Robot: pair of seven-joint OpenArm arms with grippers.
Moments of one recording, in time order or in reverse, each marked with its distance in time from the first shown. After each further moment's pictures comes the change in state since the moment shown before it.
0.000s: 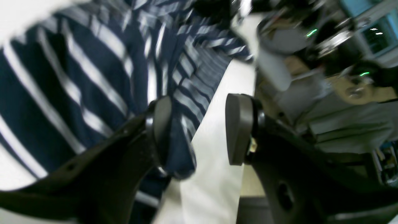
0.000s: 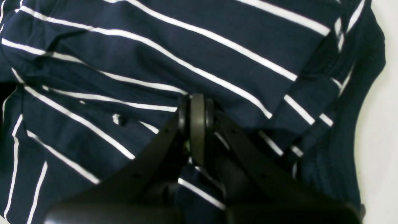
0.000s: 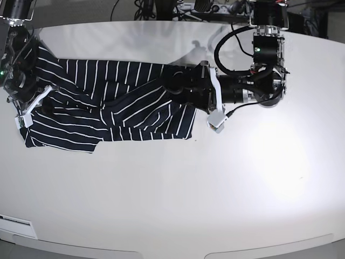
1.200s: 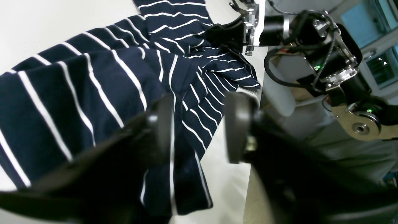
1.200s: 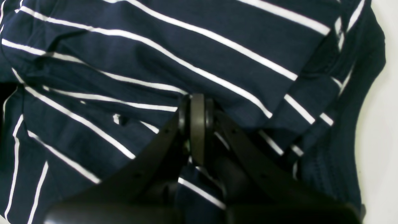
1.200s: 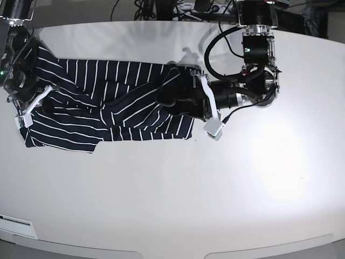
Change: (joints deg) left arm -0.9 6.3 -2.8 0.0 4.2 0.5 -4.5; right arm 0.0 0.0 0.0 0.0 0.2 0.0 0.0
